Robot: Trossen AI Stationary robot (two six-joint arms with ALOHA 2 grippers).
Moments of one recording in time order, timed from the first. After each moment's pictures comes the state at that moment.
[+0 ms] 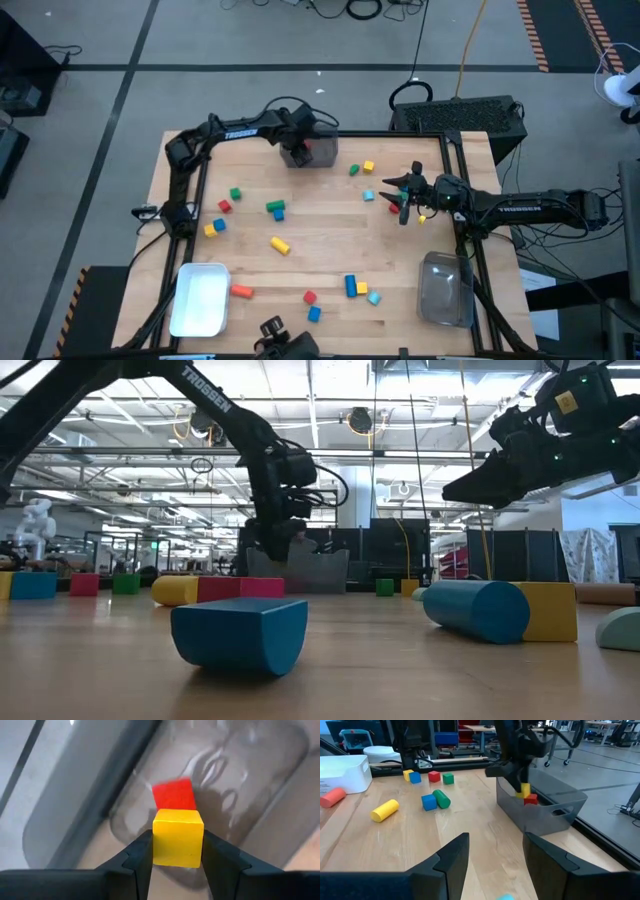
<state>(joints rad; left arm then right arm) 0.61 2.03 1.53 -0.72 -0.15 0.11 -0.25 0.79 0.14 0.48 0.08 0.01</state>
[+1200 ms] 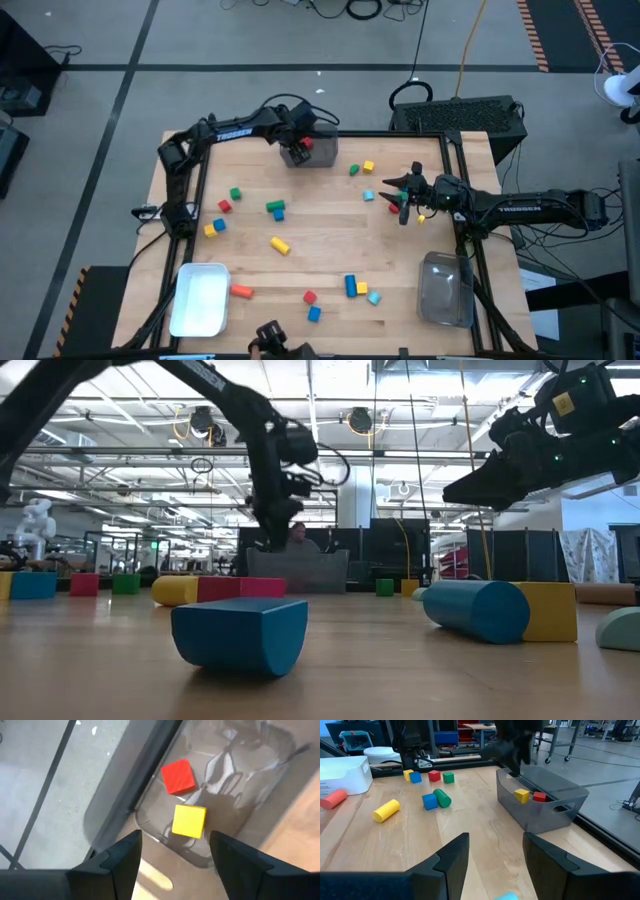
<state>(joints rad) 0.57 1.94 1.58 -0.81 -0.24 0.12 -0.25 0.79 0.14 0.47 0.08 0.04</state>
